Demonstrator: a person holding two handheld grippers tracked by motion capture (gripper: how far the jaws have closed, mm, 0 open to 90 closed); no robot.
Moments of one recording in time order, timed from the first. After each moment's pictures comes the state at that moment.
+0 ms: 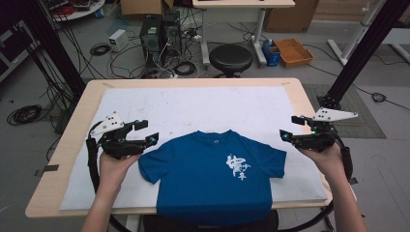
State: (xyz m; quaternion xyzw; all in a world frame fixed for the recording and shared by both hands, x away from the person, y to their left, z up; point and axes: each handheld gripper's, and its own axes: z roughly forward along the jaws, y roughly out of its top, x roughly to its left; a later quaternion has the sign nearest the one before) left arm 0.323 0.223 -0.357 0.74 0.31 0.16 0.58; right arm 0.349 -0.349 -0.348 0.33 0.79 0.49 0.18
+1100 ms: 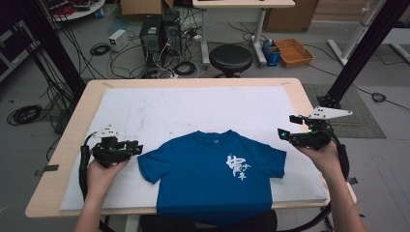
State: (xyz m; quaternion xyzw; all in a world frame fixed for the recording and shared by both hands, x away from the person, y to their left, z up) left arm 0.338 0.273 -0.429 0.79 0.41 0.10 0.45; right arm 0.358 -0.346 -0.353 0.34 0.79 0.47 0.19
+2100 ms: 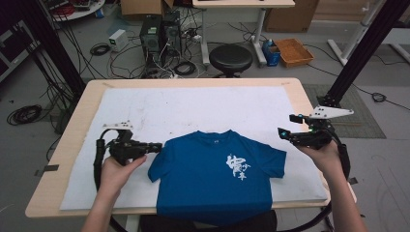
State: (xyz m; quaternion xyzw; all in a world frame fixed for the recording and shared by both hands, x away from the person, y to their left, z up) left arm 0.334 0.202 -0.384 0.76 0.37 -0.05 0.54; right arm 0.357 -0.345 -0.348 0.33 0.79 0.48 0.19
